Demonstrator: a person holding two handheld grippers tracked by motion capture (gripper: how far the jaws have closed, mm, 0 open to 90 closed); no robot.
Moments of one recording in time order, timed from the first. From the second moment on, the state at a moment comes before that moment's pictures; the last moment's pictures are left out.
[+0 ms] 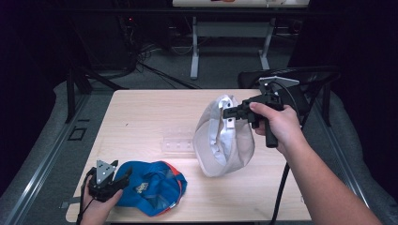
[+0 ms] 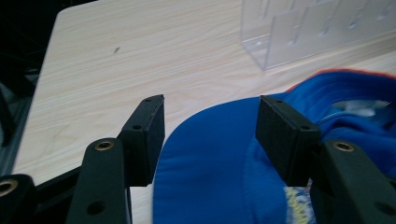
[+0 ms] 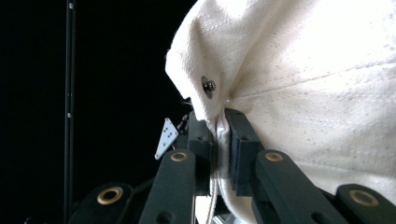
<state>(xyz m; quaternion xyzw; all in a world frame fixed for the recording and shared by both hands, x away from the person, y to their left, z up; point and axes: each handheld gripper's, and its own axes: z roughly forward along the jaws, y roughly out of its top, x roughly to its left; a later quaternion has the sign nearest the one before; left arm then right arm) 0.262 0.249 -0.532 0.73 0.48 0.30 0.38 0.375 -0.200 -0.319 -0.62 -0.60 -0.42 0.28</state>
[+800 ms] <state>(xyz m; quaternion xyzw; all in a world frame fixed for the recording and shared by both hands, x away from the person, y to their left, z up) 0.268 0.148 -0.486 0.76 0.40 0.27 0.43 0.406 -0.156 -0.307 -0.62 -0.60 -0.44 0.26</state>
